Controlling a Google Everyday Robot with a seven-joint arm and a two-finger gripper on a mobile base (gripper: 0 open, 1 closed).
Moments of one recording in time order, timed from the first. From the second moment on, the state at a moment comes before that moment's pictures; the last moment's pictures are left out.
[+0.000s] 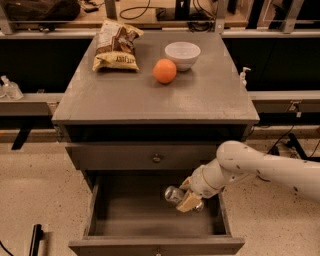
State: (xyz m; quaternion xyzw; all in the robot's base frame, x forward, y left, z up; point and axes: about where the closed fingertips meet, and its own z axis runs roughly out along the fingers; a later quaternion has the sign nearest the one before) arm 0.500 -0.085 0.533 -0.64 0.71 0.21 0.20
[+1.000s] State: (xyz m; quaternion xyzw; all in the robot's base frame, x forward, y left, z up) arm 0.523 -0.099 0.429 -0.57 0.75 0.21 0.27
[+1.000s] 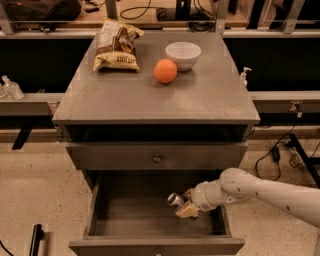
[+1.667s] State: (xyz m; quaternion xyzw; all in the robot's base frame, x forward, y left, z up) arm 0.526 -0.079 0.414 -0.57 0.74 0.22 0.27
